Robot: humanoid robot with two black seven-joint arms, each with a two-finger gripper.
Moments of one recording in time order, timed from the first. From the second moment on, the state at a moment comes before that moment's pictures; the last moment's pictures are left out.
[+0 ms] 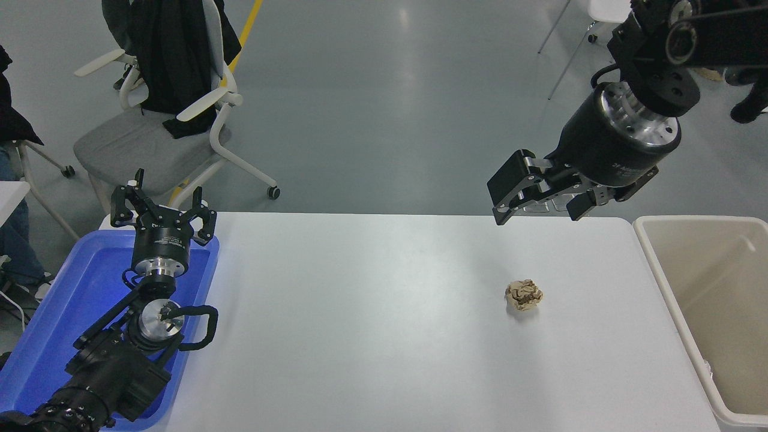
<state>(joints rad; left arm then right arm) -0.54 0.16 -1.09 -0.55 0.03 -0.40 -0.56 2.52 -0.18 -1.33 1.53 -0.09 0.78 0.15</state>
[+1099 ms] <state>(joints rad) -0.54 0.15 -1.09 -0.55 0.03 -0.40 -0.56 1.77 -0.13 -1.25 1.00 -0.25 0.46 0.16</state>
